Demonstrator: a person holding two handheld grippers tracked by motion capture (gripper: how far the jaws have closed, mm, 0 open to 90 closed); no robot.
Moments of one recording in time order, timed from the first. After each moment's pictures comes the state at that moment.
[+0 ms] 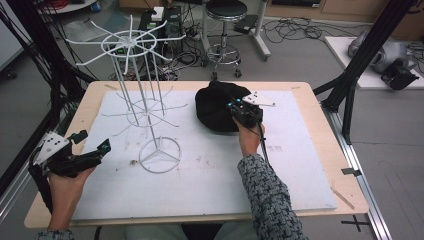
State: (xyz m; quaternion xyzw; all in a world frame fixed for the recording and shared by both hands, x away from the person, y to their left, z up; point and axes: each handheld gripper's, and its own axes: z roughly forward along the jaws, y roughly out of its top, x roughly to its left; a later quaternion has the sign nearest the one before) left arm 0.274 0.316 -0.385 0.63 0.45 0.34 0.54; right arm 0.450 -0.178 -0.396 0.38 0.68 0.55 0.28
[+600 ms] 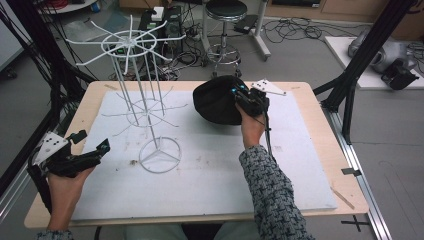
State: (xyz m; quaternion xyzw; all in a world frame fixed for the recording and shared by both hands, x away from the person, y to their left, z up) left arm 0.273 0.318 -0.384 0.63 0.45 0.34 0.54; right arm 0.451 -0.183 -0.351 0.38 0.65 0.60 0.27
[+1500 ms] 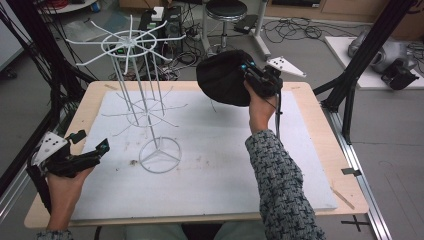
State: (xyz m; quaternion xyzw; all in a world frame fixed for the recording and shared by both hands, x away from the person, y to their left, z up) left arm 0.272 0.319 -0.384 0.63 0.45 0.34 0.54; right arm 0.451 -0.198 -0.281 0.37 0.60 0.65 0.28
